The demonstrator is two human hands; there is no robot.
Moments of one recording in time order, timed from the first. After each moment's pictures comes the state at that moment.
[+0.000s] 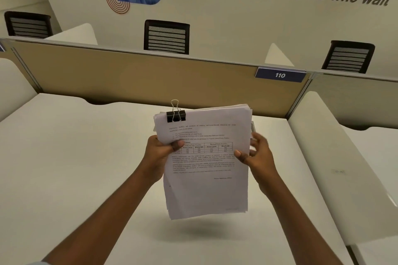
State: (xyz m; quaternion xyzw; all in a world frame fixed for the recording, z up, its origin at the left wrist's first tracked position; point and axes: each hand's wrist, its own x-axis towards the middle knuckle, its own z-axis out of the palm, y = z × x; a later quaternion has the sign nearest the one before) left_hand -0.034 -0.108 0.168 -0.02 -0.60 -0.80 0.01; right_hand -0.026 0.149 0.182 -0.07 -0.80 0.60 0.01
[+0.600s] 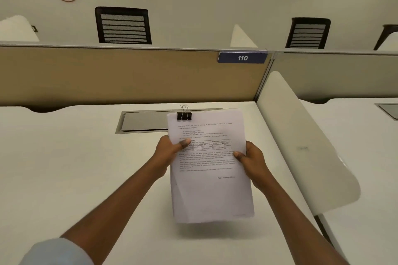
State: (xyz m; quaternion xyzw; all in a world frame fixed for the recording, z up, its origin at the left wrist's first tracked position) left_hand -0.096 -0.004 0.120 0.03 -0.69 -0.71 -0.14; right_hand -0.046 0.247 0.110 -0.14 -0.82 0.56 0.01
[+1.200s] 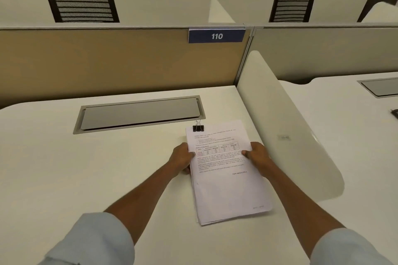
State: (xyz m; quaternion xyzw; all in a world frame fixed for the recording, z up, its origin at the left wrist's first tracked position) left_hand -0.148 0.131 0.002 0.05 -0.83 -0.48 -0.27; right_hand -0.092 0.386 0.012 -0.29 -0.84 0.45 -0.08
